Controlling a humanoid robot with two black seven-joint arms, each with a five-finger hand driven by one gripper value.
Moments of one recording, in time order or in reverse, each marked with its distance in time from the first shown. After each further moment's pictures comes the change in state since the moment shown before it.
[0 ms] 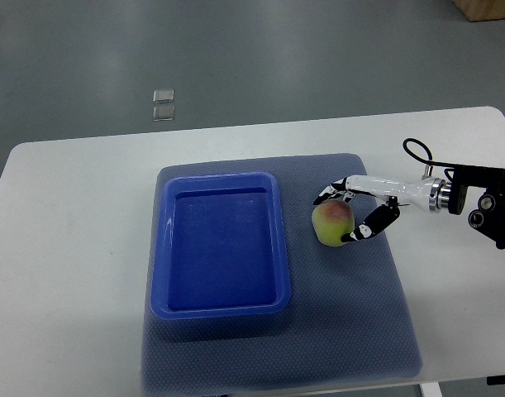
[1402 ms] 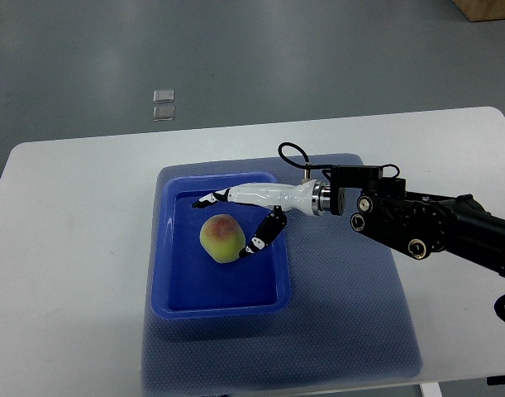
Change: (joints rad) left arm 0.003 0.000 -0.001 0.002 -0.001 0.000 0.000; right arm 0.181 0.376 -0.185 -0.098 0.029 -0.101 -0.004
